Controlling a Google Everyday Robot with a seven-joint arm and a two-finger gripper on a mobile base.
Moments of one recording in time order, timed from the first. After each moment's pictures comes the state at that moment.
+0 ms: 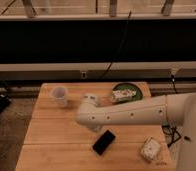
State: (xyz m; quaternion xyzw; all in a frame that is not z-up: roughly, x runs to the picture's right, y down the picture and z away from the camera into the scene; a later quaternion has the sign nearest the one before) arm 0.005 0.229 0.770 -0.29 -0.08 -0.44 0.85
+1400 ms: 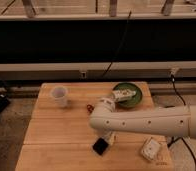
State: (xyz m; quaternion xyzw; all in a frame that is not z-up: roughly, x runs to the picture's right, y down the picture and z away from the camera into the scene) arm 0.040 0.261 0.752 -0.30 -0.13 -0.43 0.84
